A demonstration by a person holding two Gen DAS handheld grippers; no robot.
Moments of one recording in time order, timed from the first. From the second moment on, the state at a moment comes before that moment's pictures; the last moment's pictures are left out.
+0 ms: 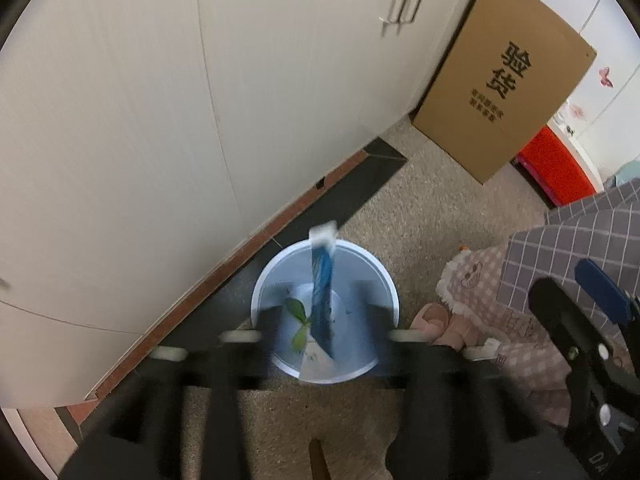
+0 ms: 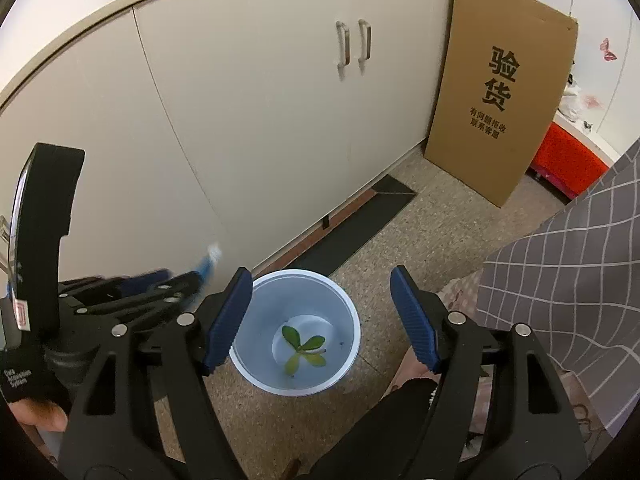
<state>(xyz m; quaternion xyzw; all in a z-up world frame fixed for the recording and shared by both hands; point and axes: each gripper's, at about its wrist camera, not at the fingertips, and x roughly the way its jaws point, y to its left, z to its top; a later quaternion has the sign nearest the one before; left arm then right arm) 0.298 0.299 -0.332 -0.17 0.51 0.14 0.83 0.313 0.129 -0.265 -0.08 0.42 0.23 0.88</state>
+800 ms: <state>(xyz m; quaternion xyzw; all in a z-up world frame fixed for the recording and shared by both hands) 0.211 0.239 -0.183 -0.12 0.37 0.16 0.91 0.238 0.062 -0.148 -0.04 0.32 0.22 0.92</state>
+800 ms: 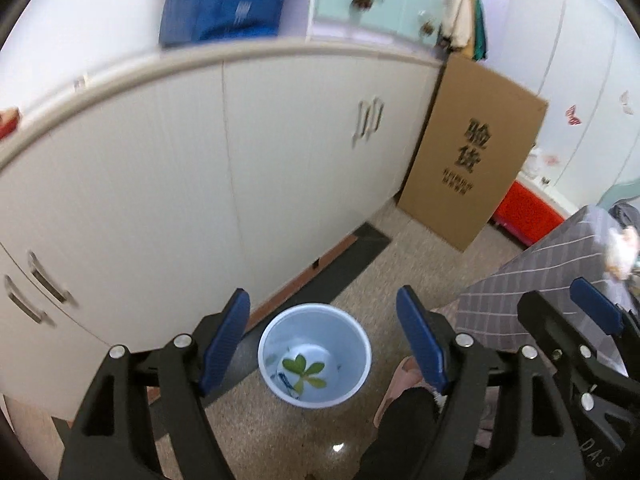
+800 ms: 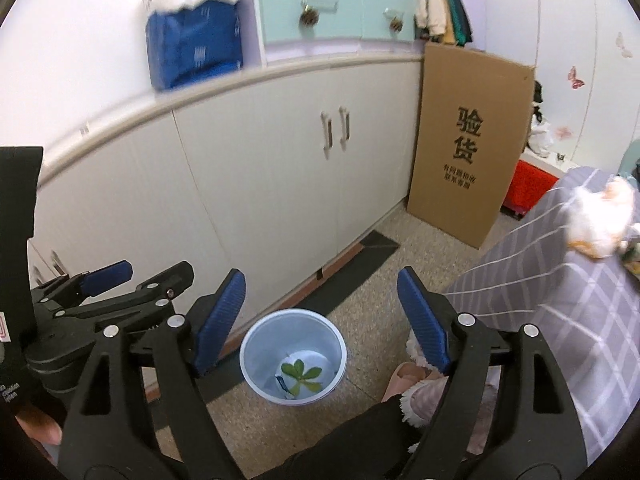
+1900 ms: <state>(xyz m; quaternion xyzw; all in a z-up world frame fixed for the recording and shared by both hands) 0.237 -0.088 -0.134 0.02 0.38 -0.11 0.92 0.173 -0.301 -0.120 0.14 0.29 -0.03 0.95</state>
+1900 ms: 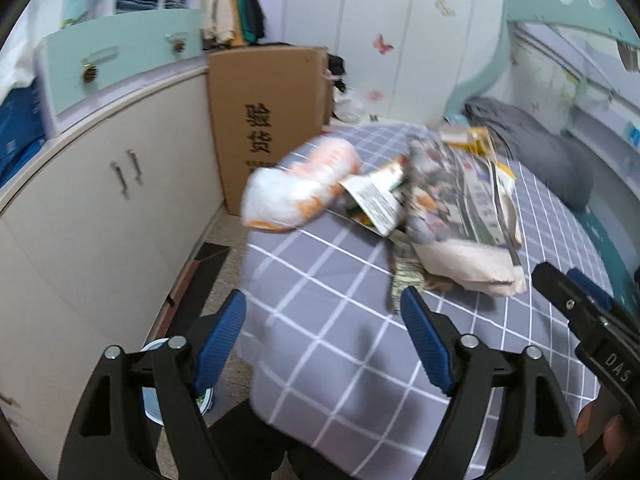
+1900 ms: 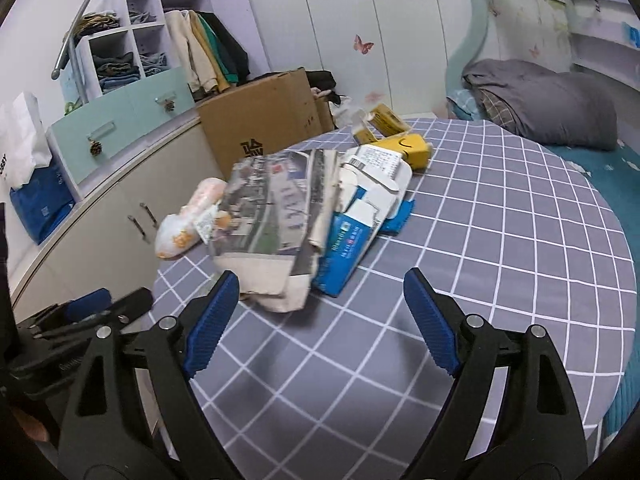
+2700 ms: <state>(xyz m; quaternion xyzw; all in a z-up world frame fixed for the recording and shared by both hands) 0.240 -0.108 -0.152 0.06 0.39 -0.19 0.90 0.217 -0.312 -0.136 0.22 0.32 0.04 0.92</state>
